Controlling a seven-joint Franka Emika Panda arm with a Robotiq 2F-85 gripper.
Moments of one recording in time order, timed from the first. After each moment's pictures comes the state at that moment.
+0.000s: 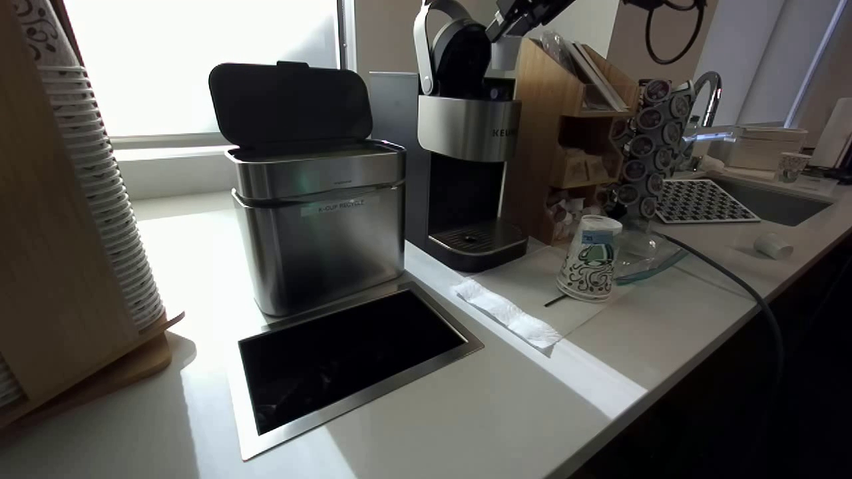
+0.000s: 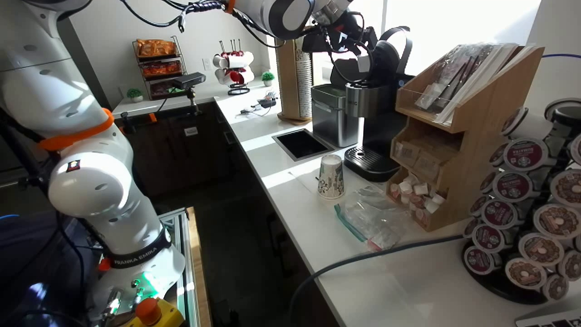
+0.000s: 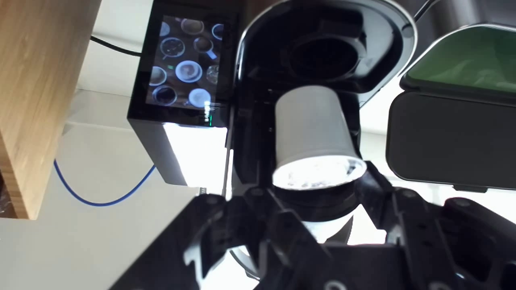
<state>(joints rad) 0.05 -0.09 0.03 -2.07 0.19 2.85 -0.31</state>
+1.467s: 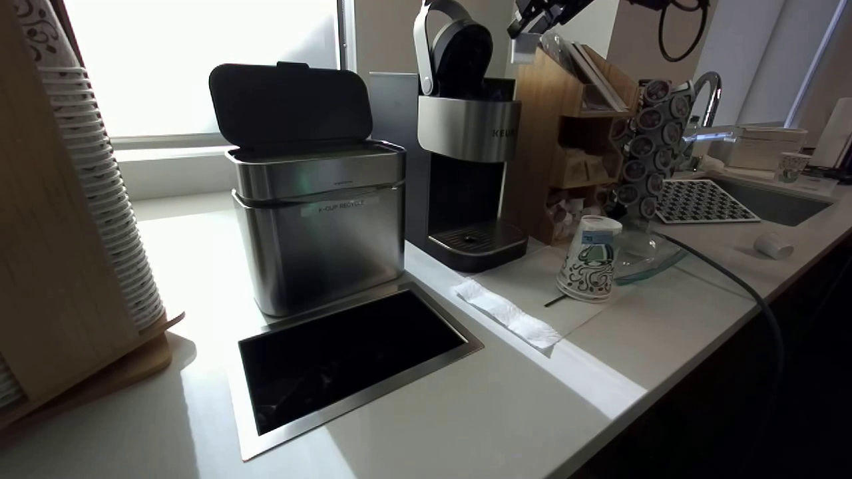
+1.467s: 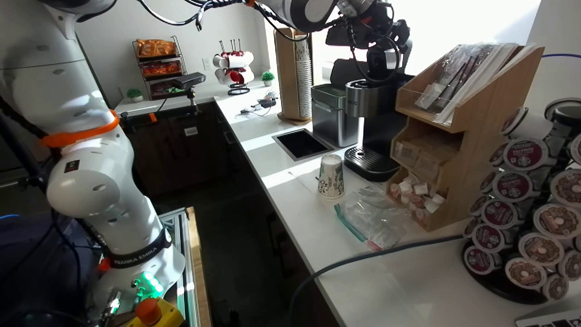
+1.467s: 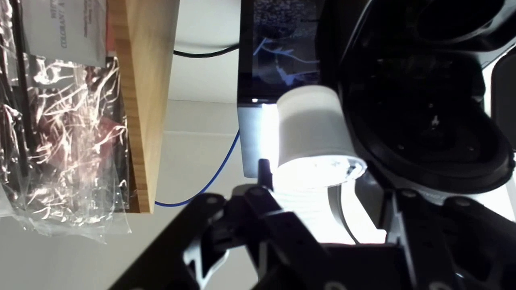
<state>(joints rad) 0.03 0.01 -0.07 -1.92 0.20 2.80 -0.27</state>
